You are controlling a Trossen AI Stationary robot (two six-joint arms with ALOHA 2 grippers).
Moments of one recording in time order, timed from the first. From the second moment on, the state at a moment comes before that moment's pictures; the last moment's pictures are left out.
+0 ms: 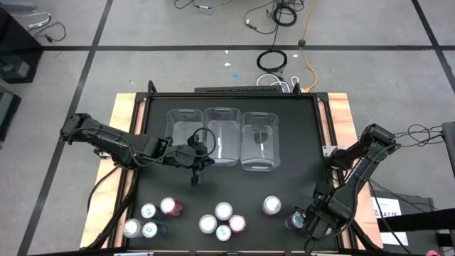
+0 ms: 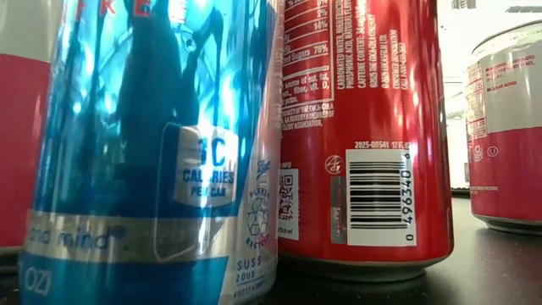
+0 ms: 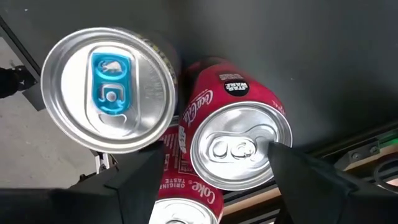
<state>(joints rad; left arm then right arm) -0.24 1.33 1.04 -0.41 -0.25 -0.28 0.91 1.59 1.32 -1.29 -0.05 1.37</state>
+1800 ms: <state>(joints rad) -0.21 1.33 1.04 -0.41 -0.25 -0.27 0.91 1.53 1.31 -1.31 -0.02 1.38</state>
